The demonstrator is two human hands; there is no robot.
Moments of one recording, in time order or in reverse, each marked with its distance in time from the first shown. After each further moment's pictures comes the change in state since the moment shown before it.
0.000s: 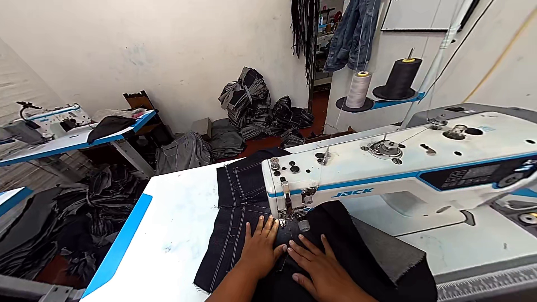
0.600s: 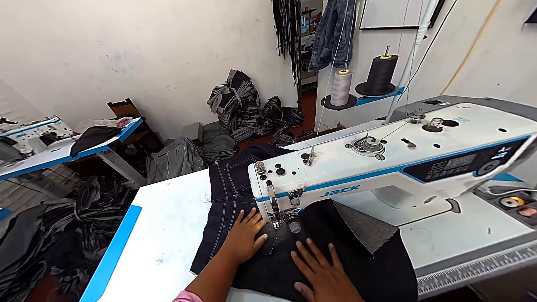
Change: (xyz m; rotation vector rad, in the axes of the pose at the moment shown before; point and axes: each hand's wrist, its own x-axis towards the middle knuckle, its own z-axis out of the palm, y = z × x) left_hand 0.029 -0.050 -0.015 0.034 0.150 0.270; right_hand -0.026 -0.005 0.020 -0.112 0.178 0.100
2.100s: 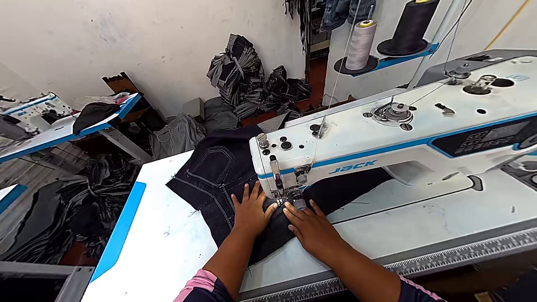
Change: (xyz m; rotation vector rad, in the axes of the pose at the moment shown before) left_hand 0.013 0.034 0.004 0.036 -0.033 -0.440; right_hand 0.066 0.005 -0.019 0.055 -0.211 0.000
